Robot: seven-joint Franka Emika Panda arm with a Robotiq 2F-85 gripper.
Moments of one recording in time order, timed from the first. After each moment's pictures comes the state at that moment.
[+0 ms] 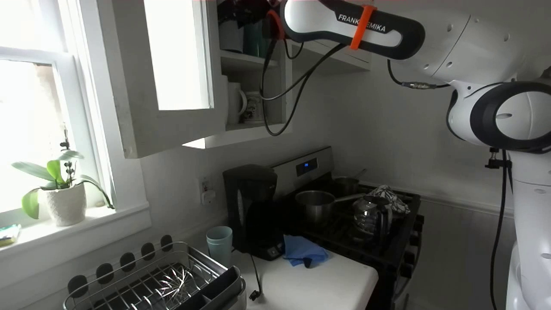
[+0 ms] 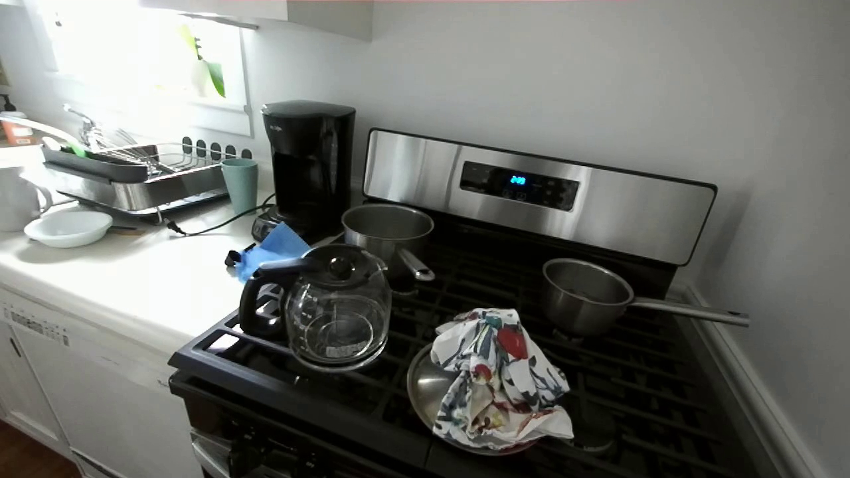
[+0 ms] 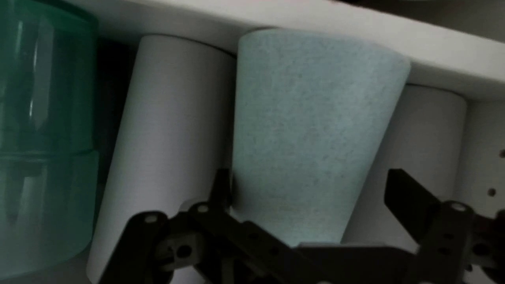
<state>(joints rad) 0.15 0.16 0.29 -0.99 -0.41 2.48 0.13</state>
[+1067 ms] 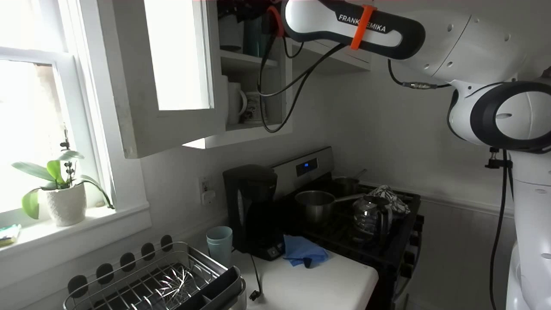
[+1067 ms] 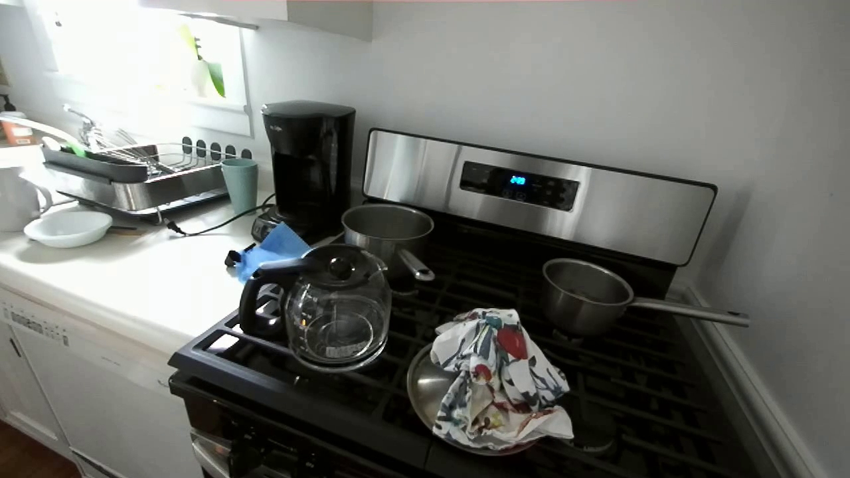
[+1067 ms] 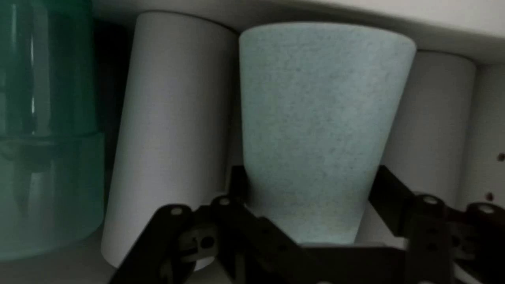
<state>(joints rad) 0.15 0.16 0.28 -0.99 -0.41 2.53 0.18</state>
